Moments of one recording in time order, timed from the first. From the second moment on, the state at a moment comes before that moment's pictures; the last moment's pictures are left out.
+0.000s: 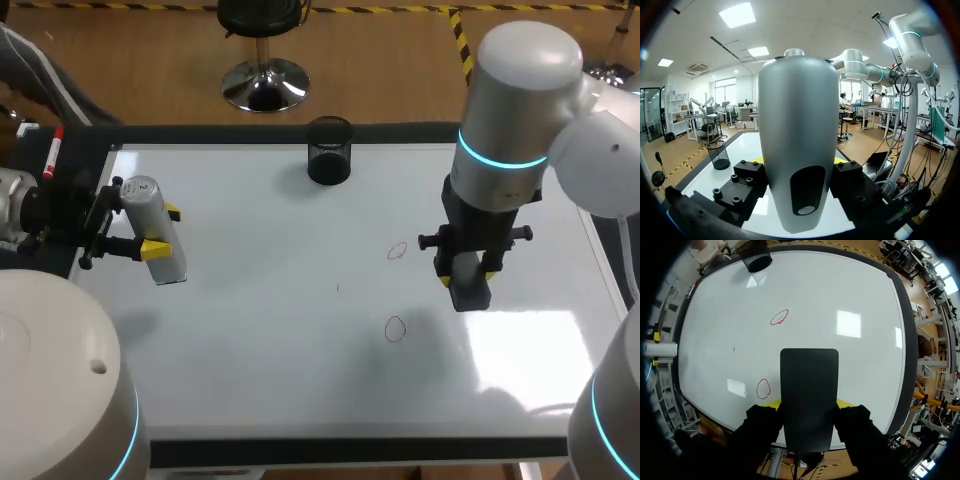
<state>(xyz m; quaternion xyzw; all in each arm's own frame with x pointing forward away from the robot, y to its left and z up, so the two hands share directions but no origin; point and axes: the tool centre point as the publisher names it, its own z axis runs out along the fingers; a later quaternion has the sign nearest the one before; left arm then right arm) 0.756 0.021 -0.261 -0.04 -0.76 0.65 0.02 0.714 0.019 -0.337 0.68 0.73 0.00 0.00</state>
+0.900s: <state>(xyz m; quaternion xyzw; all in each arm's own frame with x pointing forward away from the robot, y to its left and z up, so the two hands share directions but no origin) 0.725 -0.015 -0.272 -0.01 -0.76 0.65 0.02 0.714 0.019 -0.337 0.68 0.73 0.00 0.00</state>
